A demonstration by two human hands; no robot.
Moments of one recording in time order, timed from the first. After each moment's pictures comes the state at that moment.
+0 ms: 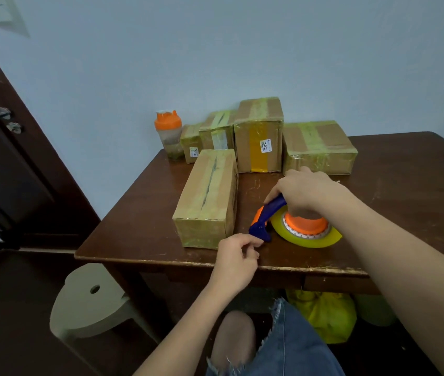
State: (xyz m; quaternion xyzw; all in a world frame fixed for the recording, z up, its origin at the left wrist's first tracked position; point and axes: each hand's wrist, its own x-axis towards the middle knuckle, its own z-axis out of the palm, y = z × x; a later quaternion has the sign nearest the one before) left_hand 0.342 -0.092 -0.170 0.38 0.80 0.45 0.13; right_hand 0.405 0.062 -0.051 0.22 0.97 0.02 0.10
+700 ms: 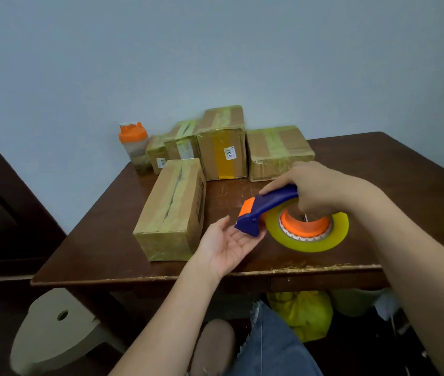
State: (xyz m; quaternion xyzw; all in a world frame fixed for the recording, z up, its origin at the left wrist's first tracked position) left_hand 0.351 -0.034 -0.128 -0.08 0.35 0.73 0.58; right_hand 0.482 0.106 -0.035 0.22 0.97 -0.10 -0.01
